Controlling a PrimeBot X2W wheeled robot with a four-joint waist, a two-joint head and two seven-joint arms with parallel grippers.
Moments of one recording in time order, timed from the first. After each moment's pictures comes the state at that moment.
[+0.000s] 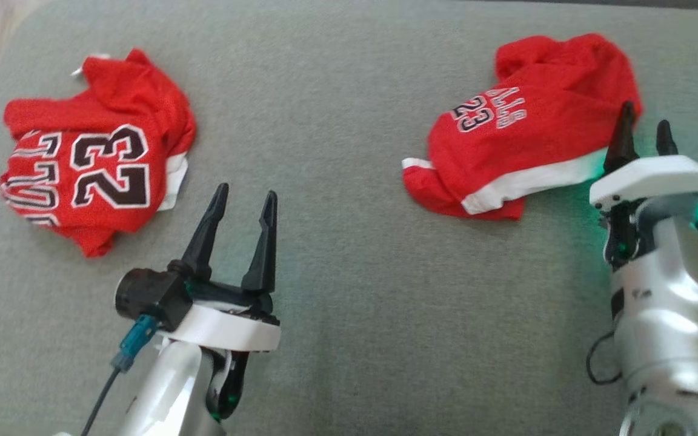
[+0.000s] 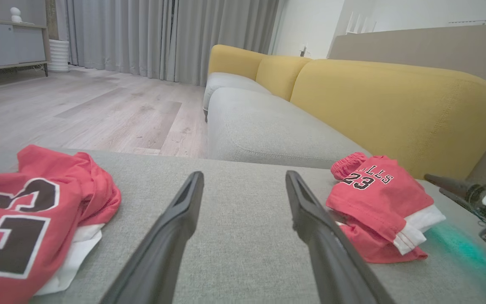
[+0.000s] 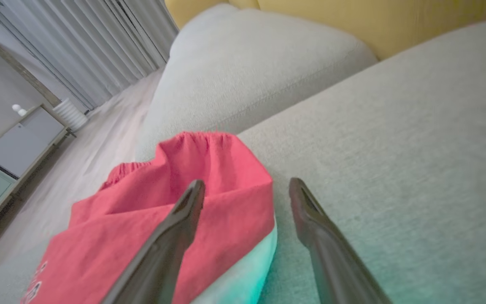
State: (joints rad) left arm -0.25 0.06 -0.31 0.25 -0.31 -0.12 -0.26; right arm -0.74 0.00 -0.43 0.95 0.14 0.12 -0.17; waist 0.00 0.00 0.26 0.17
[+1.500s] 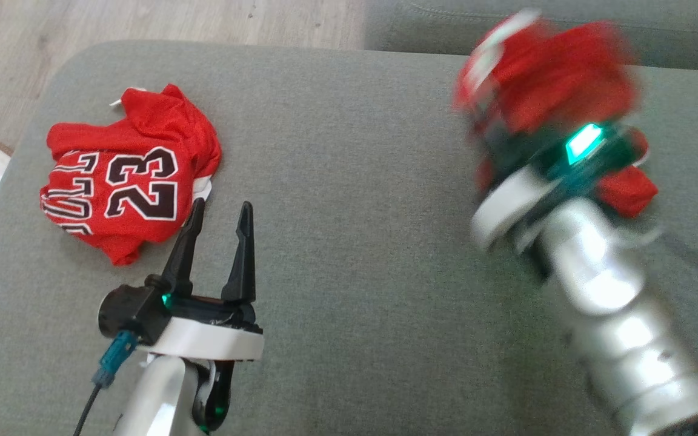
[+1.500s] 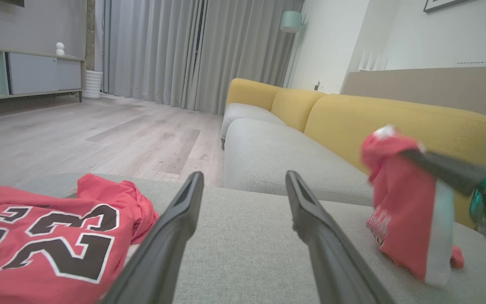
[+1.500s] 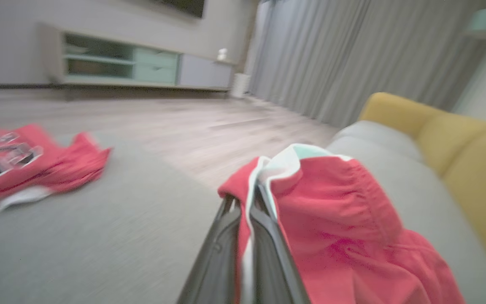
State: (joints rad) left arm -0.20 0.05 -0.23 0.24 -0.31 -0.13 -0.26; right arm -0.72 -0.10 0.30 0.71 -0.07 0.12 -0.26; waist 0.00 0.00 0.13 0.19
